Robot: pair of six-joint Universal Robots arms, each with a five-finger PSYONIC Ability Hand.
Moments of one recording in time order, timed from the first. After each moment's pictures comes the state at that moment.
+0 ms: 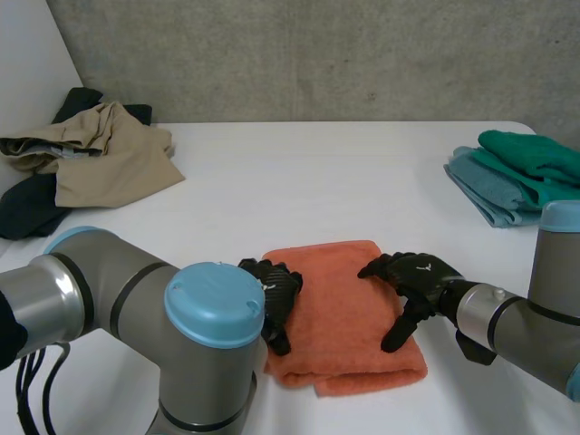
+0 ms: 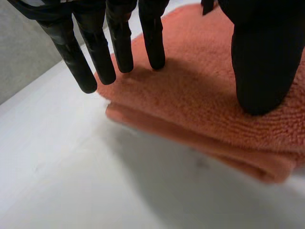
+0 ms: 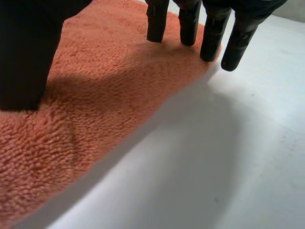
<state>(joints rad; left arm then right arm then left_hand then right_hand) 3.84 -2.15 -1.50 3.20 -1.89 3.35 1.83 -1.11 1.71 0.03 1.13 2.85 0.46 0.44 0.45 0.43 0.25 0.20 0.22 0.21 0.23 0.07</state>
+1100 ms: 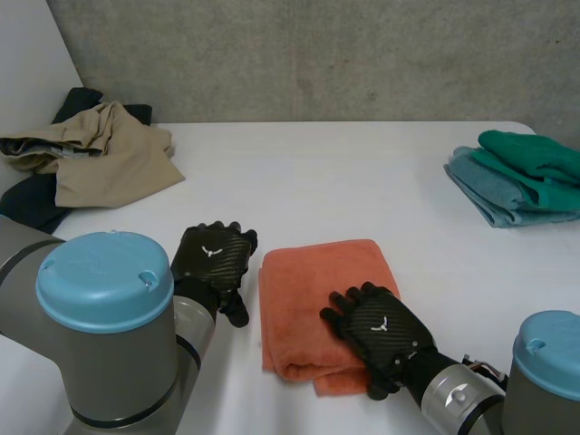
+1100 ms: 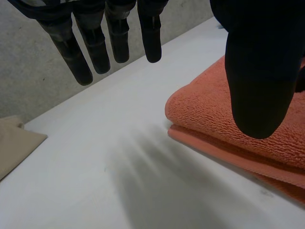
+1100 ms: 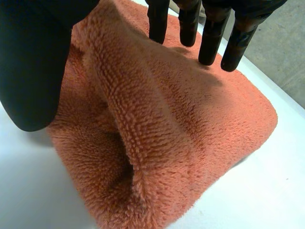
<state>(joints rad) 3.96 -1.90 -1.66 3.23 -1.88 3.27 2.06 -1.30 2.11 -0.40 1.23 2.61 0.37 0.33 0.34 0.33 0.15 0.20 0.23 0.25 0.24 0.08</state>
